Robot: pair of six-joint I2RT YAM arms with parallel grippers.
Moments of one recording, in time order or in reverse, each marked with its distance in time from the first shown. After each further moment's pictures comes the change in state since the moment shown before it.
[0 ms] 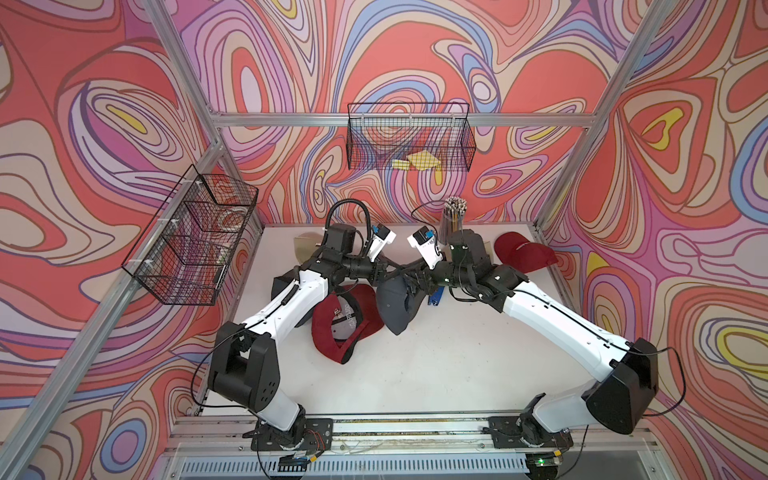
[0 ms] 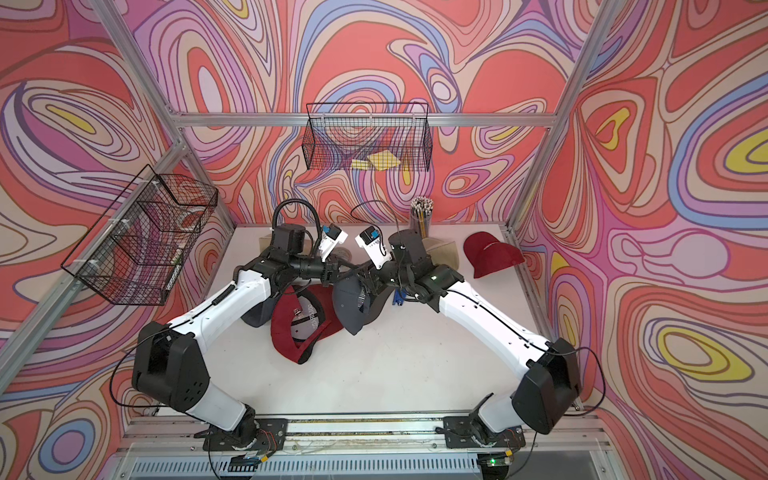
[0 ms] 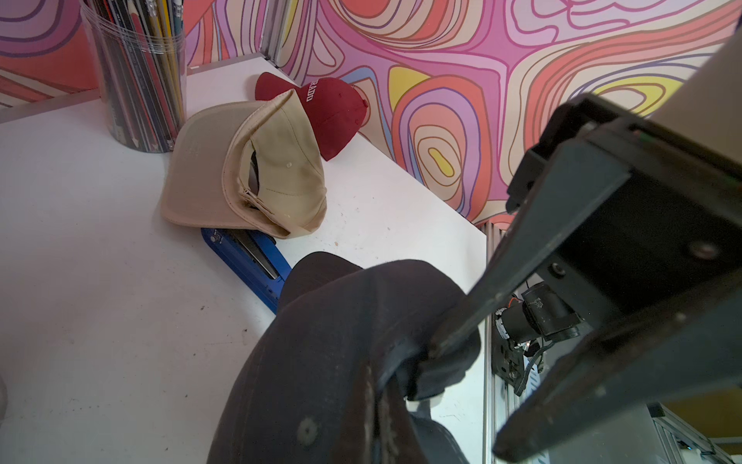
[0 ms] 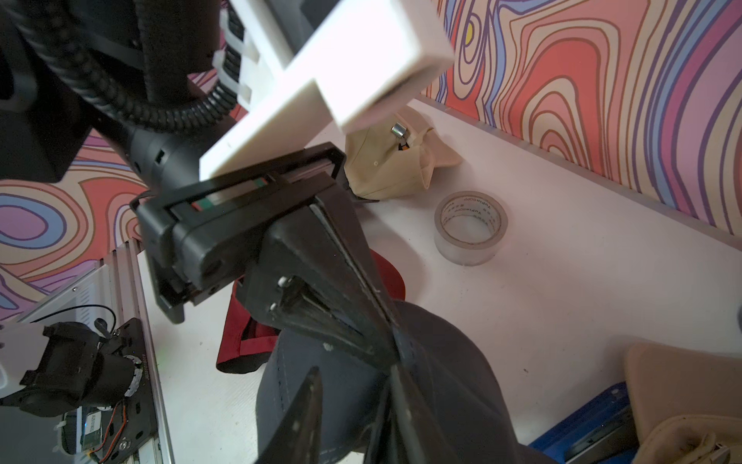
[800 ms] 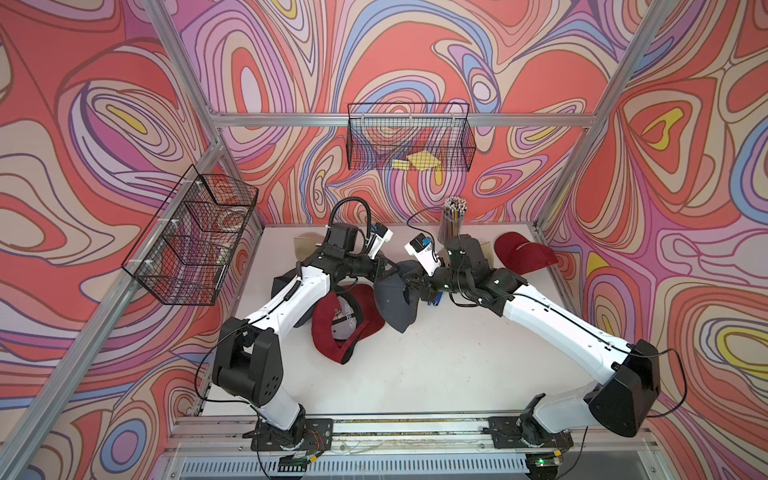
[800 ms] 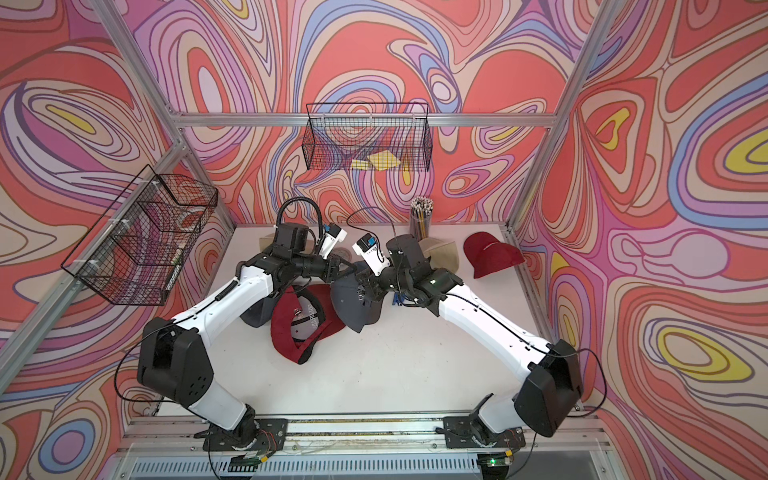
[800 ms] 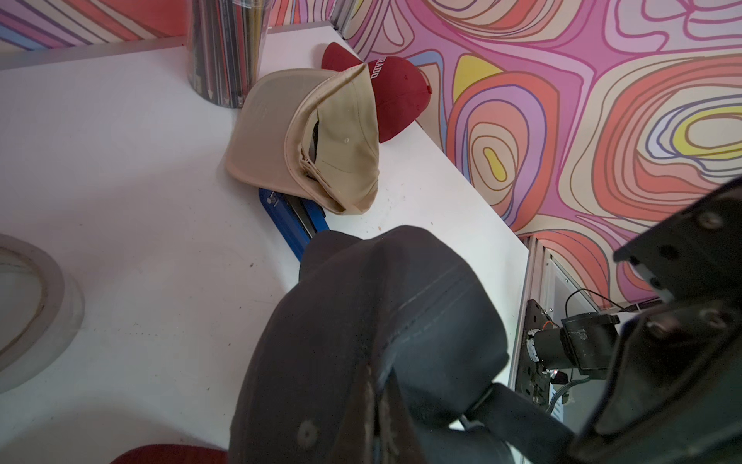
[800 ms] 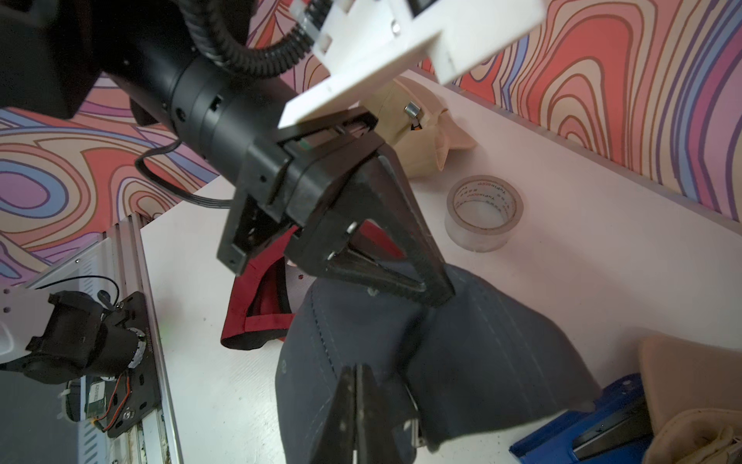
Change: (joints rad) left arm 0.007 0.041 0.050 -0.103 -0.171 -0.074; right arm 0.017 -0.027 -0.047 -0.023 -0.029 -0.040
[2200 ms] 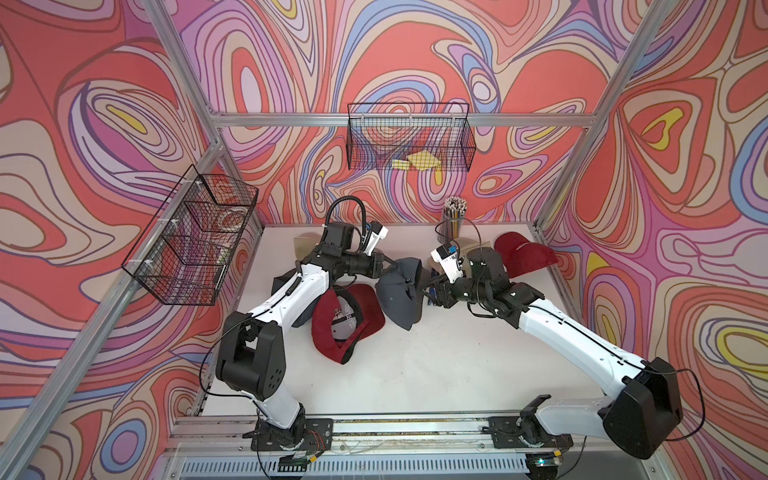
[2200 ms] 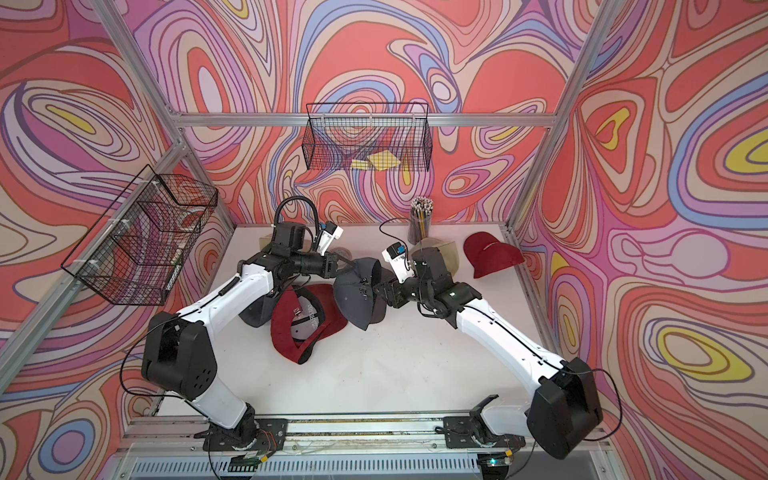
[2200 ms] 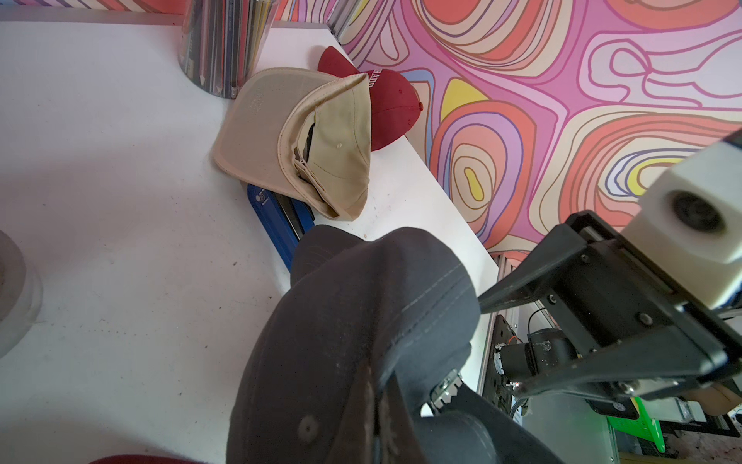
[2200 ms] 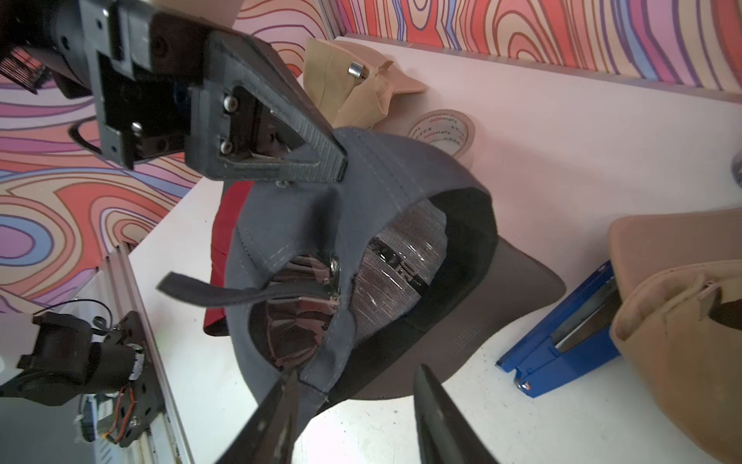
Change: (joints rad) left arm 0.034 0.032 -0.001 0.064 0.097 -0.110; right arm -0.156 -0.110 -0.230 0.097 -0.081 0.142
